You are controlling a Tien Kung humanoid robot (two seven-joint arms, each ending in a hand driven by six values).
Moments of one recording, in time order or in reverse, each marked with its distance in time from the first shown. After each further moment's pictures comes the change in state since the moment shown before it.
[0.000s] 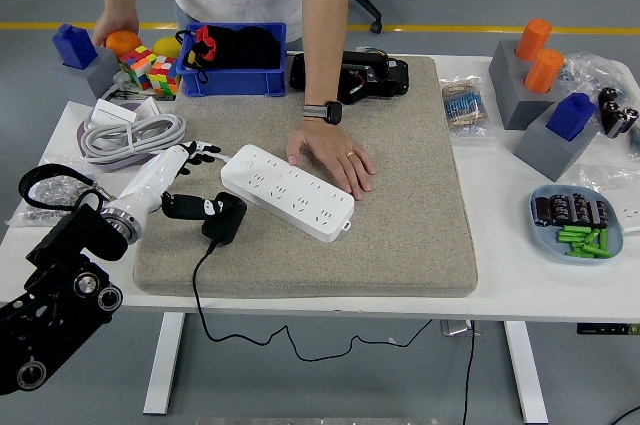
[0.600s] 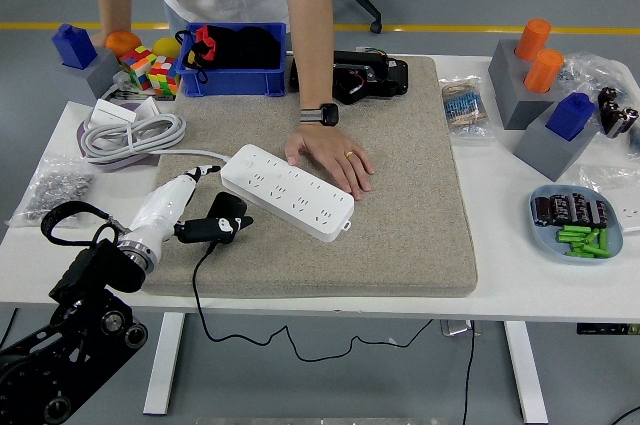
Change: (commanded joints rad) left arm 0.049 -0.065 0.068 0.010 0.155 0.142 0.092; right arm 0.005 -0.008 -0.019 0.004 0.004 0.000 0.001
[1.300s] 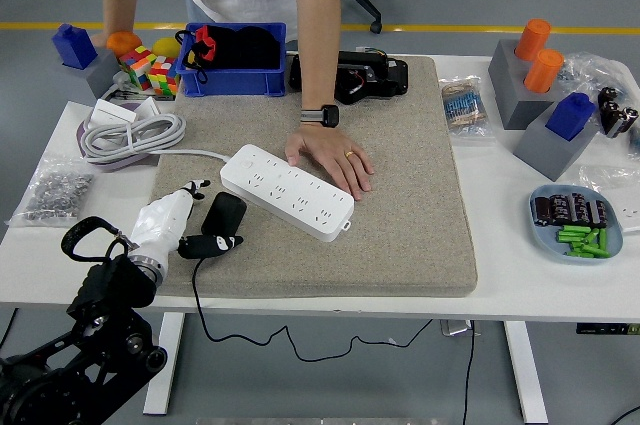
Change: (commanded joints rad) left arm 0.010 -0.016 0.061 -0.014 0.105 0.024 0.191; right arm -0.006 0.002 -0.010 0.002 0.005 -0.001 0.002
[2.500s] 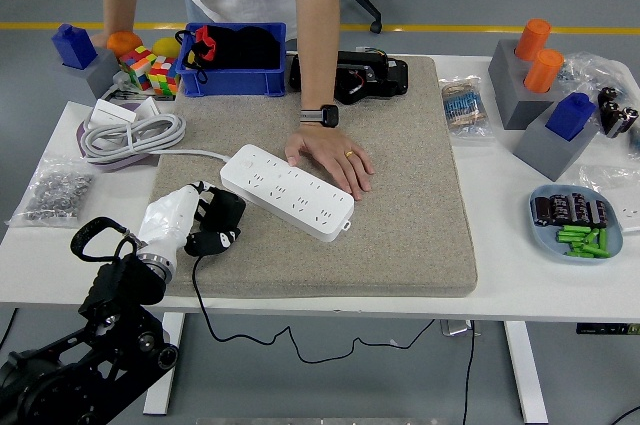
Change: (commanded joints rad) left arm -0.036 -0.018 0.047 0.040 -0.018 0.062 -0.005; right arm -0.006 0.007 0.007 -0.001 0.003 -0.005 0.007
